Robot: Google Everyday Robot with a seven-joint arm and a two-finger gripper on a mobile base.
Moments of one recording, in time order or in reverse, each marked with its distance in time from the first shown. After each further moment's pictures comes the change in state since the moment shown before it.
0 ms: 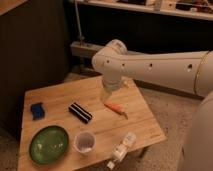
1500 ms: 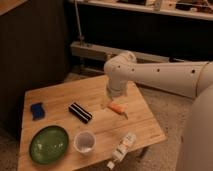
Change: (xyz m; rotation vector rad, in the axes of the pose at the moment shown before) arm 0.010 0.018 0.080 -0.219 -0.024 -0.031
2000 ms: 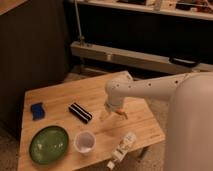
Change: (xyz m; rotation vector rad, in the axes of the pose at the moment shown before) arm 0.012 0.012 0.089 -0.016 -0.002 -0.058
